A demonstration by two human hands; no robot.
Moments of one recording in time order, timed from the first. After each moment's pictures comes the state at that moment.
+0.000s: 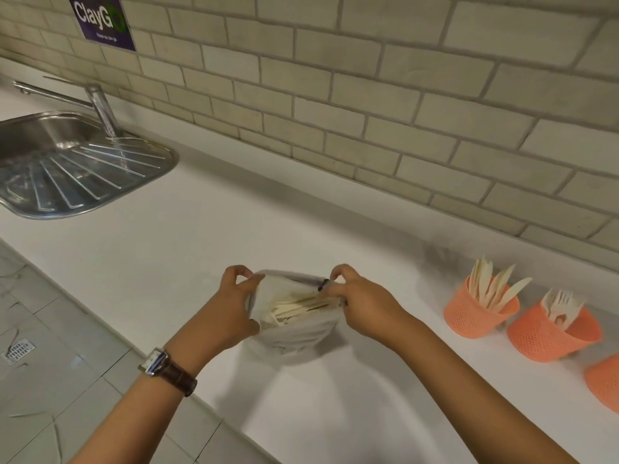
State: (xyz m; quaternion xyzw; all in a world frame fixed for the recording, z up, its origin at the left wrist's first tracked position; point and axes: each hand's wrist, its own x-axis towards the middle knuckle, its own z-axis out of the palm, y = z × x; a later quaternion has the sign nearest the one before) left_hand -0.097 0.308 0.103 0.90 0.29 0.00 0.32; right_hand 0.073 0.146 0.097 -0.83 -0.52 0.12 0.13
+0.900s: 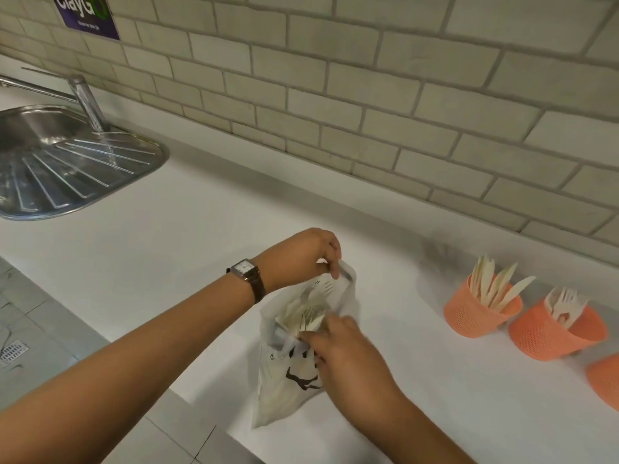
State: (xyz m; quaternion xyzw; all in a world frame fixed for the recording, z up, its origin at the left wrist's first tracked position) left_hand 0.027 0.311 0.124 0.96 -0.03 0.03 0.26; right_hand 0.001 0.126 0.085 -0.84 -0.51 0.05 0.18
